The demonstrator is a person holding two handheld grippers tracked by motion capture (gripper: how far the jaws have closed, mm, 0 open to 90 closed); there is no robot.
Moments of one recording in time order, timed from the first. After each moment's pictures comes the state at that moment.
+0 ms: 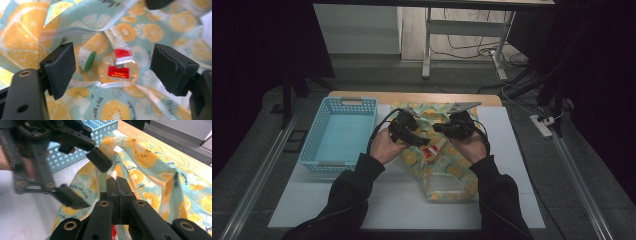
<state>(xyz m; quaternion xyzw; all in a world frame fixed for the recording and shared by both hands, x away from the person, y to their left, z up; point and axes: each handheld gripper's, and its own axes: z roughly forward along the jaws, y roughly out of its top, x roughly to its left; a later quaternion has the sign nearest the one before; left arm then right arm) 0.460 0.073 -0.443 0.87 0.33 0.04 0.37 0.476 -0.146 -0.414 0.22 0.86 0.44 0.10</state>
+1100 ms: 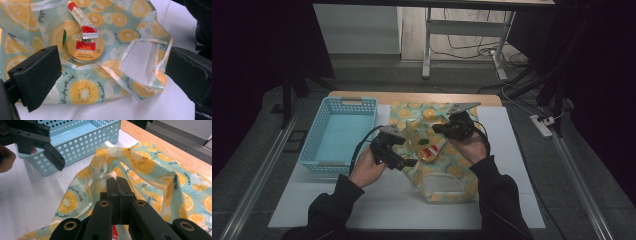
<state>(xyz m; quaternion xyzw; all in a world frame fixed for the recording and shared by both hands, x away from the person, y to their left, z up) 0.390 0.111 -0.450 0.86 0.29 0.02 0.43 0.474 -0.145 -0.414 0.22 0.87 0.44 0.09</state>
